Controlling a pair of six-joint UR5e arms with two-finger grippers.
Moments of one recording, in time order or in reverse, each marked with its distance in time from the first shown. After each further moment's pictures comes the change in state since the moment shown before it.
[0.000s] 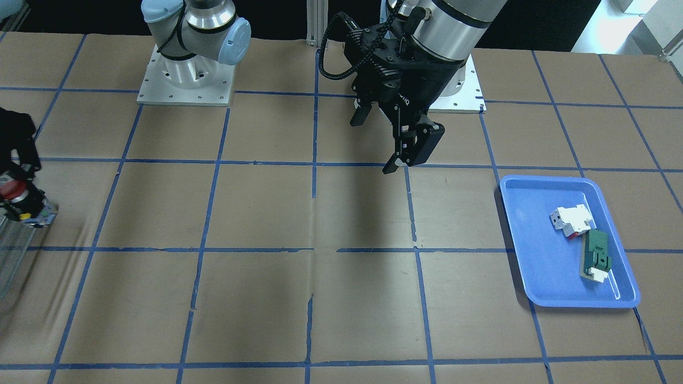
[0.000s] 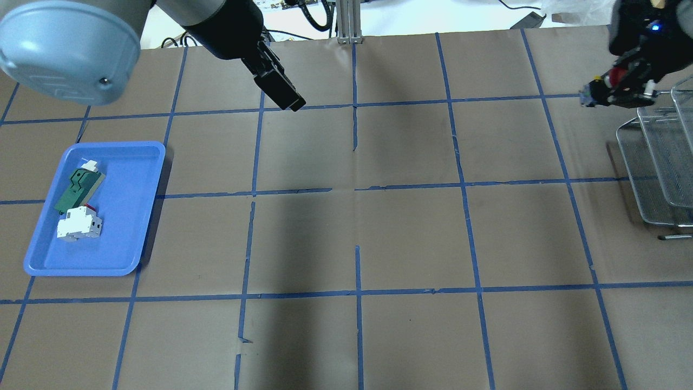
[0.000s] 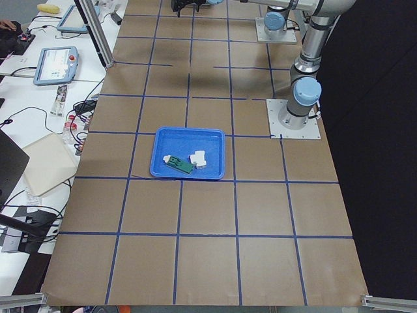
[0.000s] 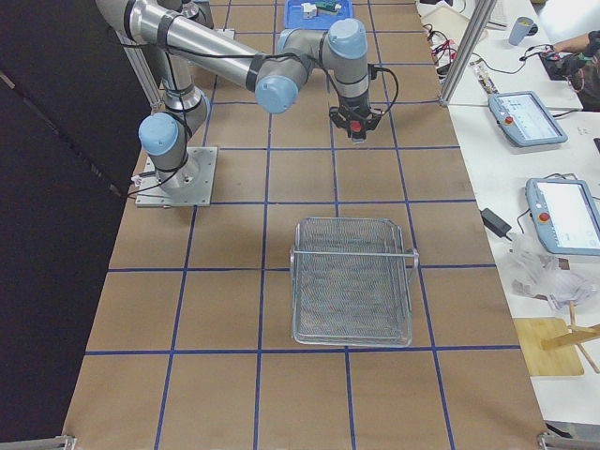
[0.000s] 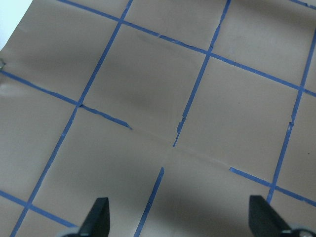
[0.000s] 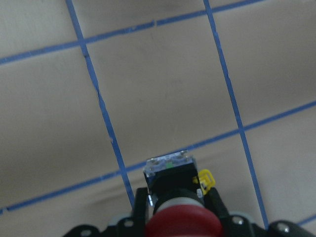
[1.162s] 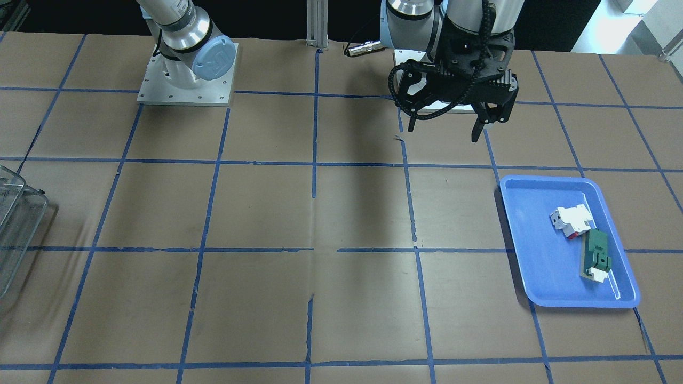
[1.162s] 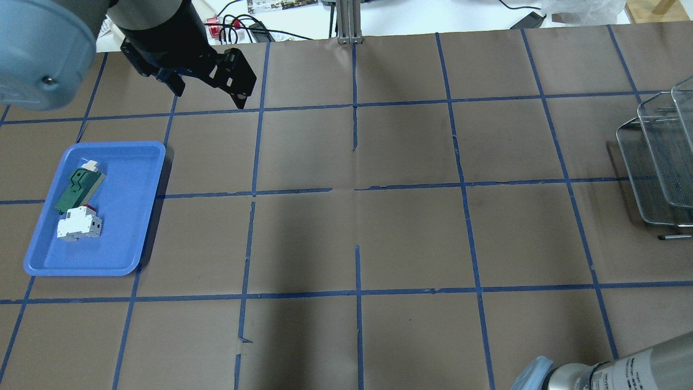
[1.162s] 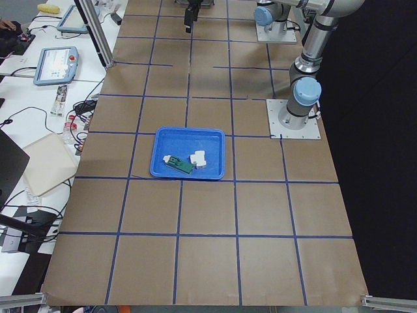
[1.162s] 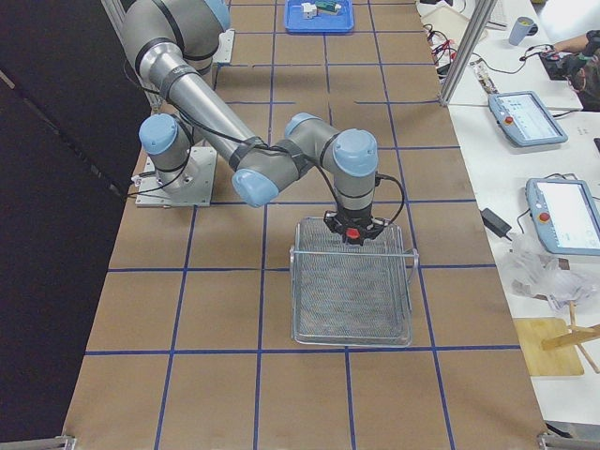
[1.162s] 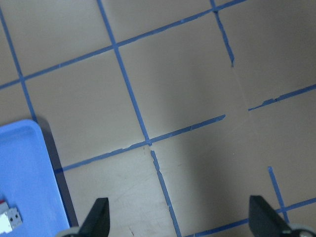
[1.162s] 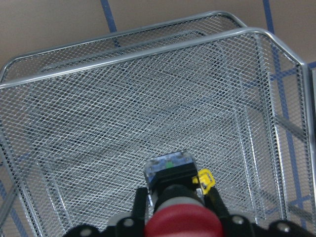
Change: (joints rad) left arm 0.031 0.059 -0.004 -0.152 0.325 -0.779; right arm -0.340 0.236 -0.191 0.013 -0.083 -0.343
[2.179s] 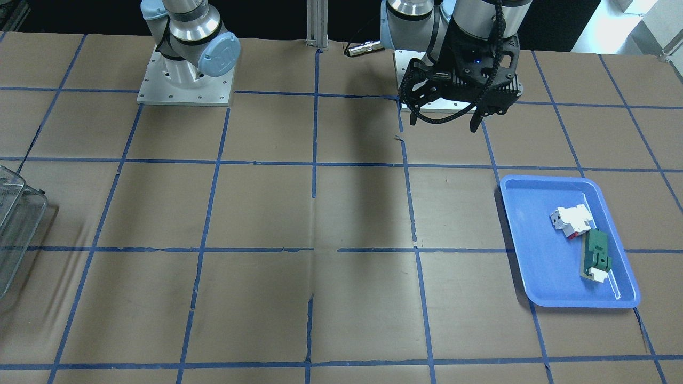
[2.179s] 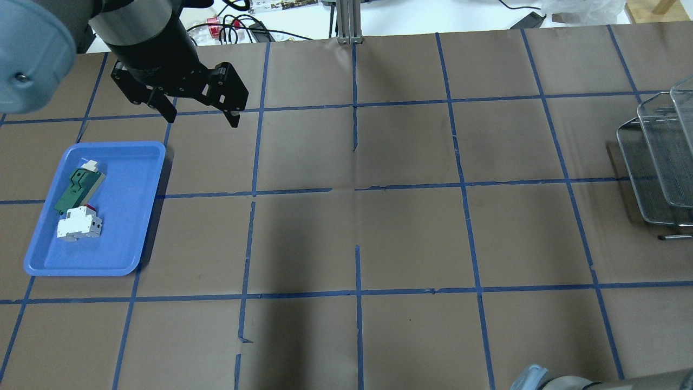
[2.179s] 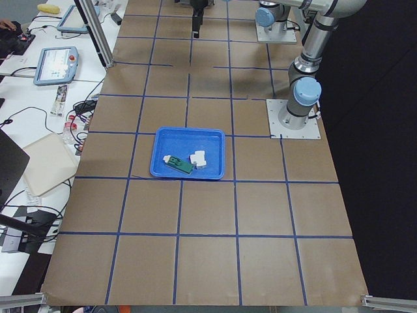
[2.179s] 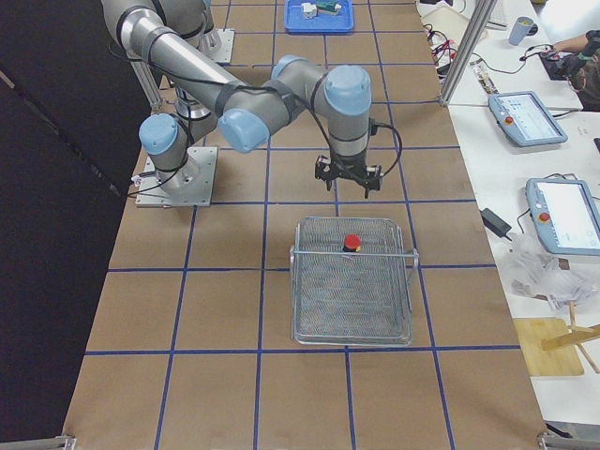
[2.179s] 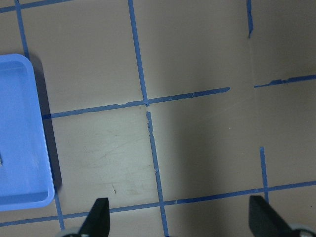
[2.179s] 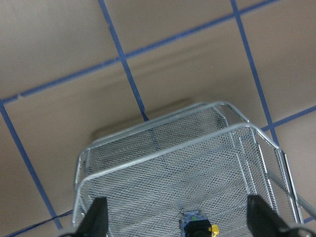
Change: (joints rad) left arm 0.019 0.014 -0.019 -0.064 -0.034 -0.047; right arm 0.136 -0.196 -0.002 0.232 0.040 0.242
